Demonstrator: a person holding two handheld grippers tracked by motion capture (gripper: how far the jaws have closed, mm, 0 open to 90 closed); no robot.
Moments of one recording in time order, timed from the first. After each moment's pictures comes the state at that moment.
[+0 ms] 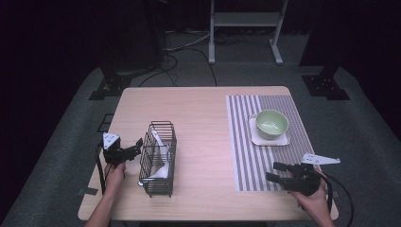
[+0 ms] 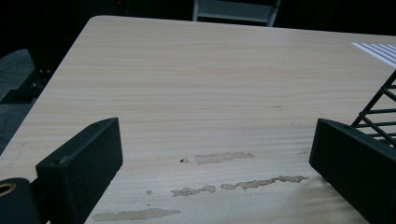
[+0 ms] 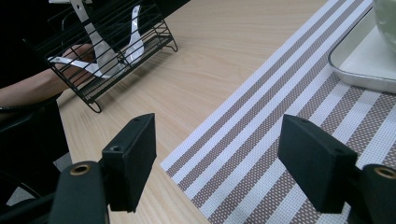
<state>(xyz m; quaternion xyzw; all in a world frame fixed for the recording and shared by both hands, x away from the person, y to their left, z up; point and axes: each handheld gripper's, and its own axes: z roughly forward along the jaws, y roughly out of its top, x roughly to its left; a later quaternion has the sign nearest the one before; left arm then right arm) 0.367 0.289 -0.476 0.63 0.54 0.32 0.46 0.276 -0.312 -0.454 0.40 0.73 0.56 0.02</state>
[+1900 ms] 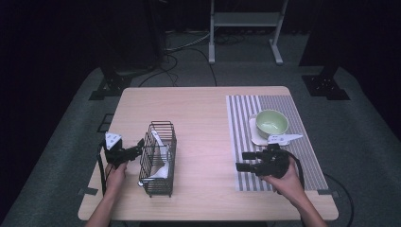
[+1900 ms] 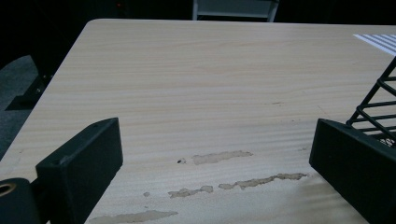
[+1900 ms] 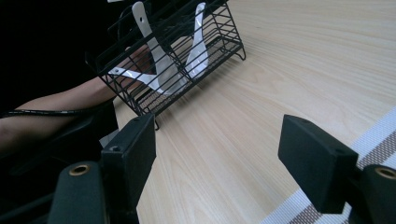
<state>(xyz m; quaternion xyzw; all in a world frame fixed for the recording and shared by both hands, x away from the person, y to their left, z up) 0.367 0.285 -0.476 0.64 0.53 0.33 0.45 0.315 -0.225 -0.406 0.34 0.77 0.54 -0.08</state>
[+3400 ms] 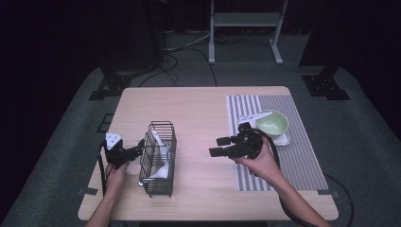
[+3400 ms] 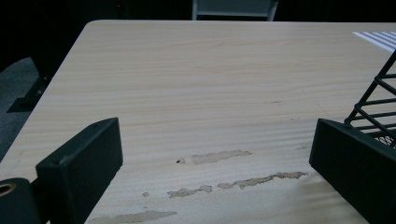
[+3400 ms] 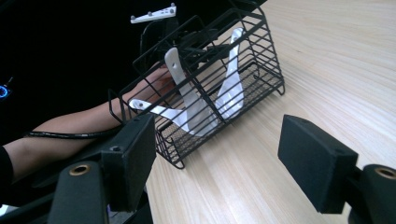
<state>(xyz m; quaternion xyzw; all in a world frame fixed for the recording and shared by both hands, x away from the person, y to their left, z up) 0.366 0.284 -0.476 0.64 0.53 0.33 0.45 0.350 -0.150 -0.357 0.31 0.79 0.52 -0.11</state>
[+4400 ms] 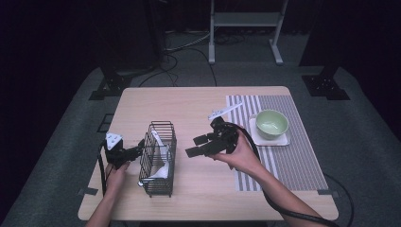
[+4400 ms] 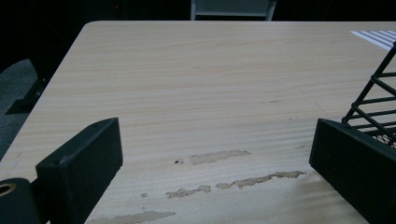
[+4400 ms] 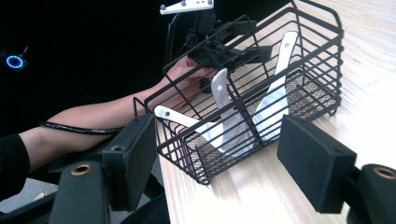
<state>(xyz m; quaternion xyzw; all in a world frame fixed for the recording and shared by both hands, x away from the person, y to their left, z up) 0.366 0.283 -0.476 0.64 0.53 0.33 0.45 0.356 -0.084 -0.334 0.26 0.83 0.49 -0.13</state>
